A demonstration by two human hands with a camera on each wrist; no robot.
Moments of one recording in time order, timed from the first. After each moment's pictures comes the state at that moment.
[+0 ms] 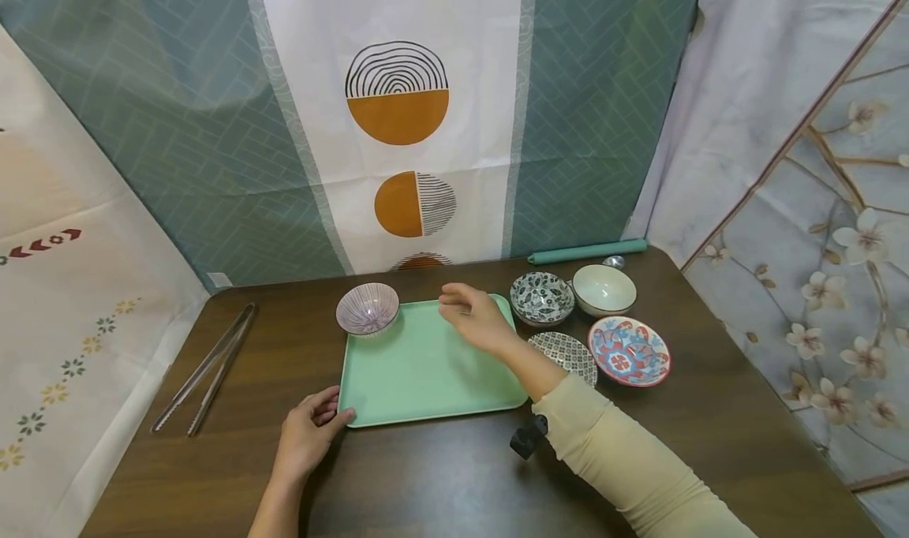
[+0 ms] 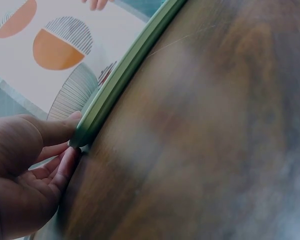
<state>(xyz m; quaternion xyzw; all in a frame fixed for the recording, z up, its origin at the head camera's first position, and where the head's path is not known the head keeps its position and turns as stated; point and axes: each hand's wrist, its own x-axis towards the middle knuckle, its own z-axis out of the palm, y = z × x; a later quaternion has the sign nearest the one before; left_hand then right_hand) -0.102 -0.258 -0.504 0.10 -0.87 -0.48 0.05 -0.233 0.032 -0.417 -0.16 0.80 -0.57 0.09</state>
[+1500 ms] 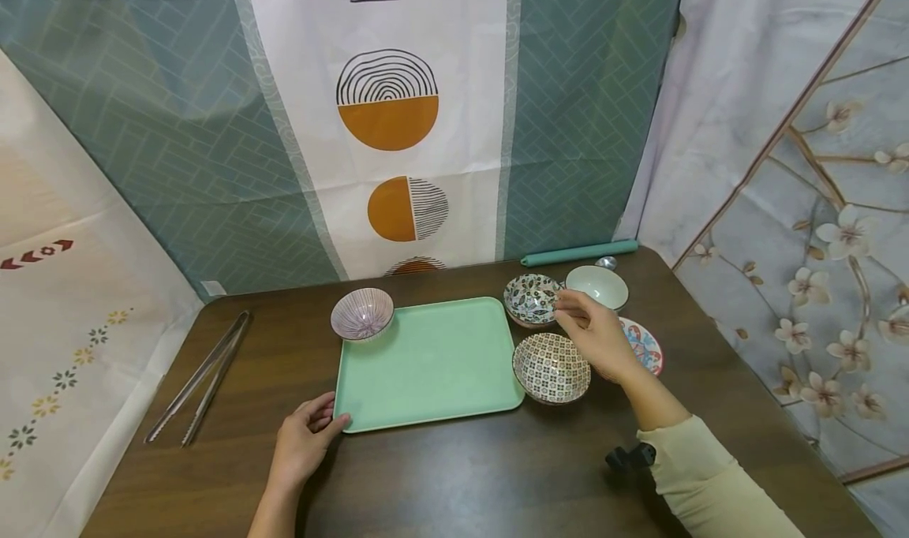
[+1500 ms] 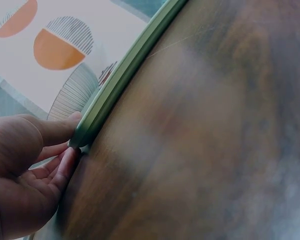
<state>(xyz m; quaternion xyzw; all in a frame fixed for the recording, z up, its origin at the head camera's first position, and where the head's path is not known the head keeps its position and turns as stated) -0.103 -0.257 -0.502 0.10 -0.88 -0.47 0.05 -0.212 0.200 -0.437 -0.14 0.86 -0.49 -0.07</state>
